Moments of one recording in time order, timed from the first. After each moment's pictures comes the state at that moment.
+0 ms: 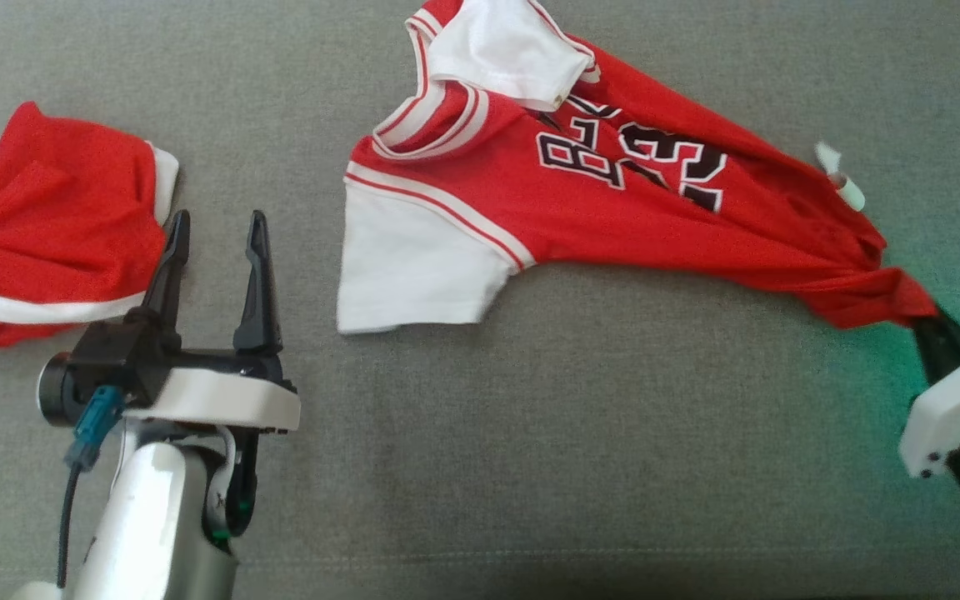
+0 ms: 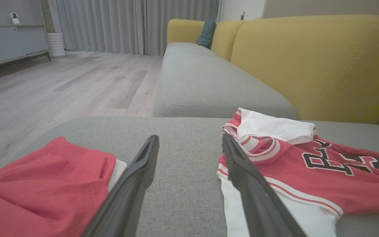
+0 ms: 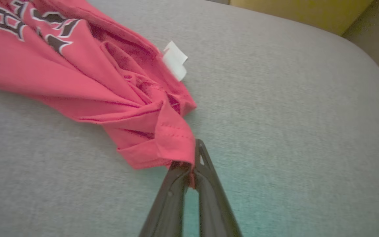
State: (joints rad) left arm -0.21 0.08 -0.16 0.12 -0.18 0.03 -0.26; right arm -0.08 -0.32 -0.04 0.06 0.17 0.13 0.35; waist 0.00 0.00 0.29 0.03
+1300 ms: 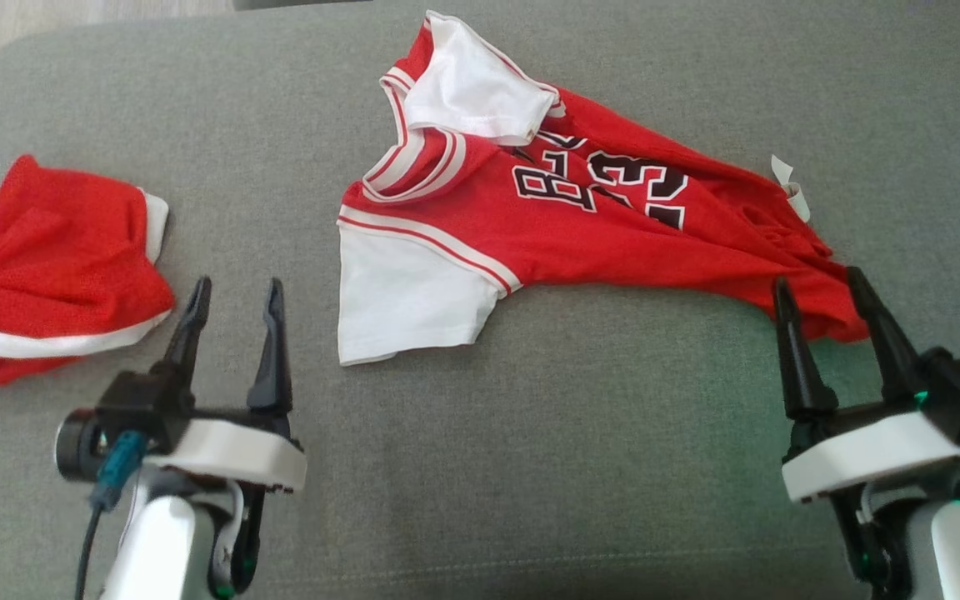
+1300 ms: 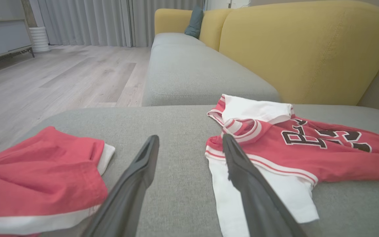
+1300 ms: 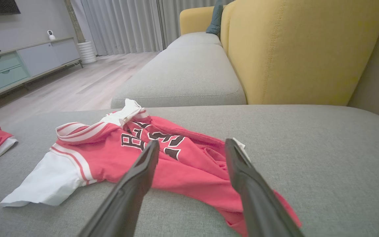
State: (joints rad) left arm -0.12 0.11 -0.19 0.12 -0.18 0.04 -0.23; right arm 0.00 -0.07 0.02 -0.12 0.15 0.13 0.06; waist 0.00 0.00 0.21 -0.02
